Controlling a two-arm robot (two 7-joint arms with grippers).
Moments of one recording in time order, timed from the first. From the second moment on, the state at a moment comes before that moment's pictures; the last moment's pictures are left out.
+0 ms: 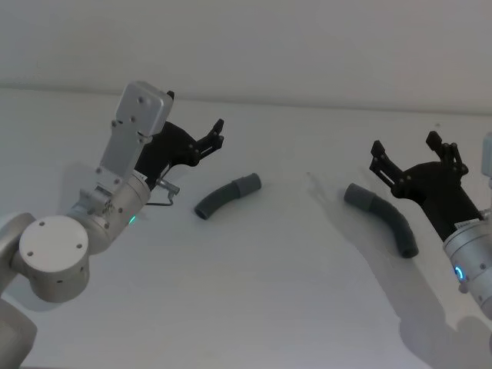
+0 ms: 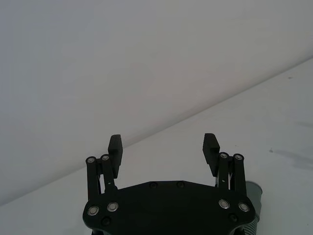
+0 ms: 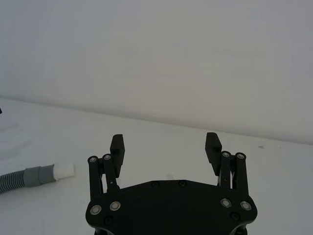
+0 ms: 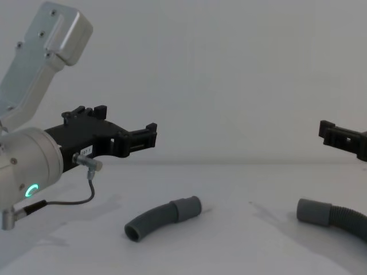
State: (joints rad) left arm -0.24 0.38 0.45 -1.63 -0.20 0.01 -0.01; right arm -0.01 0.34 -0.23 -1.77 0.29 0.03 0.07
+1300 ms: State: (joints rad) left arm -0.31 0.46 0.48 -1.75 -0.34 0.47 -0.28; right arm -0.01 0.34 -0.23 -1.77 0.29 0.03 0.07
